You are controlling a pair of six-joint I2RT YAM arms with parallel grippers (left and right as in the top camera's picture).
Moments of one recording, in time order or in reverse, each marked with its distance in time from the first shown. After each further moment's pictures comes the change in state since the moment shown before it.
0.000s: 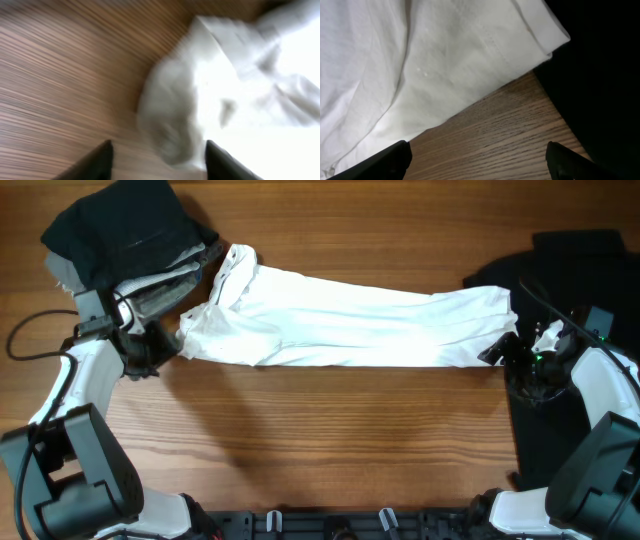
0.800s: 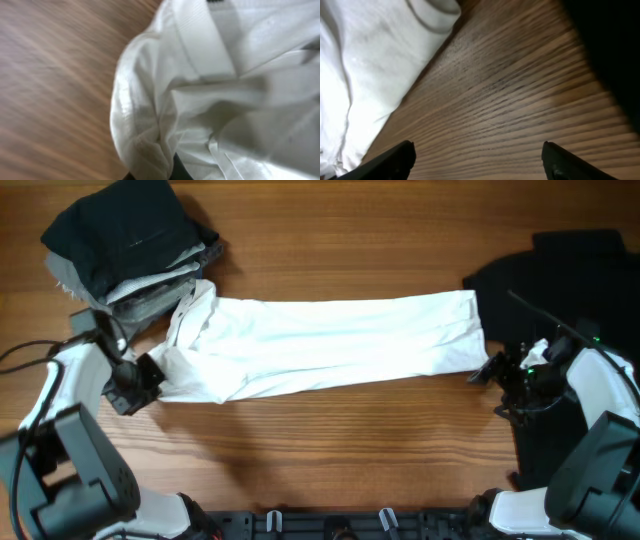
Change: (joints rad) left arm 0.101 -0.009 -0.002 -0.285 -0.242 0.019; right arm 0.029 0.000 -0.038 -0.158 0.001 -0.027
